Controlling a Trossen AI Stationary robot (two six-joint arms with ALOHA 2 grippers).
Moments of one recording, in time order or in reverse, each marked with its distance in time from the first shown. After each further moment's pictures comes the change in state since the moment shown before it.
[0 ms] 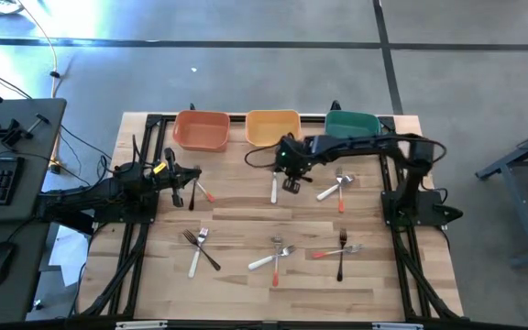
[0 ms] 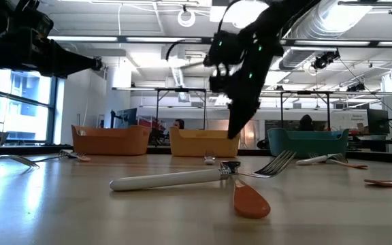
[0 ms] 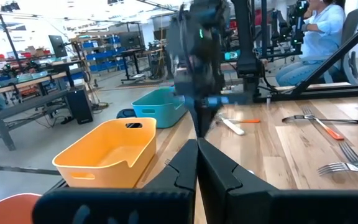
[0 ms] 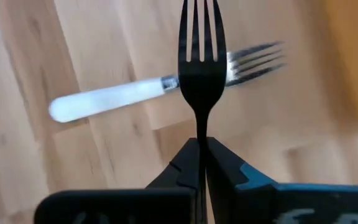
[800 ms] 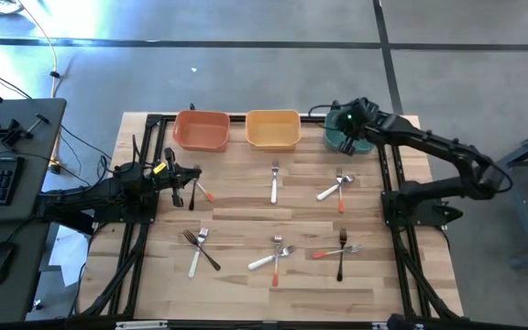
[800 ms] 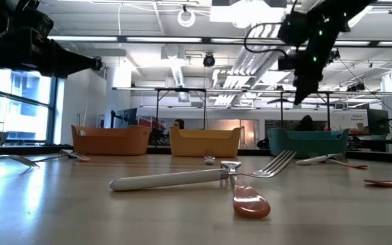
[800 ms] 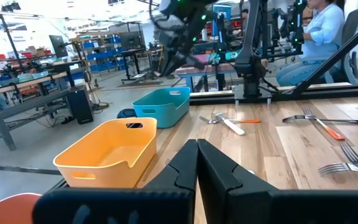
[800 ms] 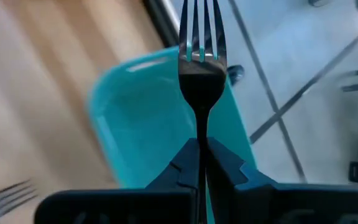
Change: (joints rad) left arm 0.000 0.000 0.000 0.000 -0.002 0.000; right arm -0.427 -0.596 -0.343 -0.049 0.412 -0.393
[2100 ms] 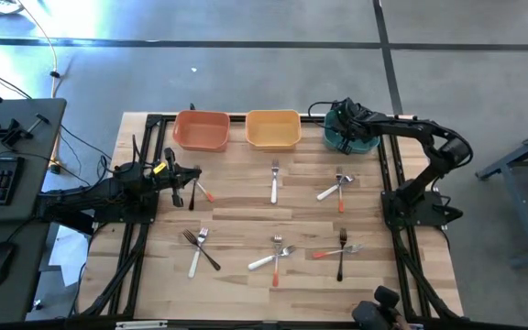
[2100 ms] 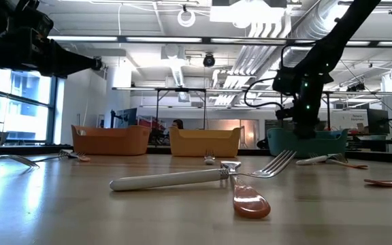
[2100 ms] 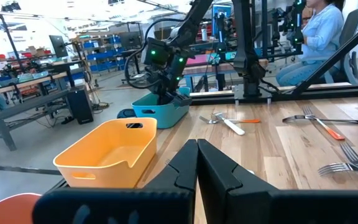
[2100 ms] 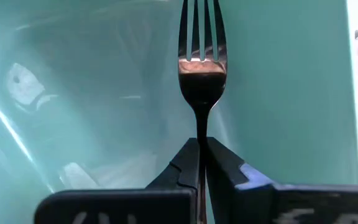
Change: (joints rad) left arm 0.000 0.000 0.000 0.000 0.000 0.000; right arm -0.207 0.377 -0.082 0.294 -0.074 -0.130
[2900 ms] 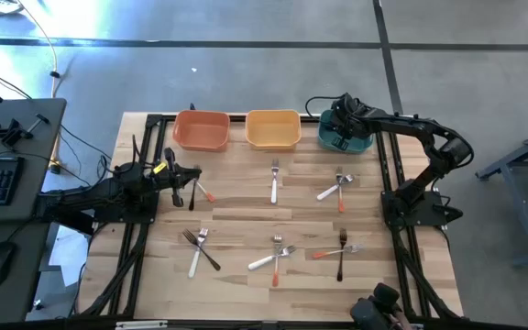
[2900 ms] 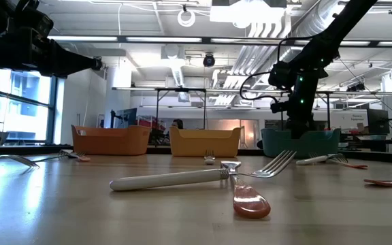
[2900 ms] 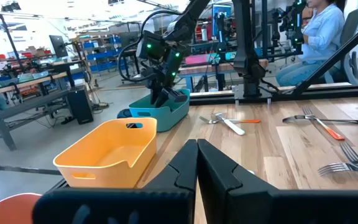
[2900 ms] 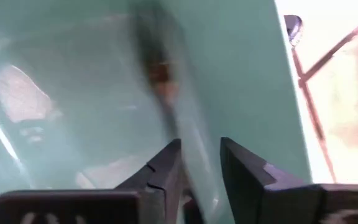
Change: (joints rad) left arm 0.000 0.000 0.000 0.000 0.000 0.000; right arm 0.009 -0.001 0.070 -0.044 0.009 0.042
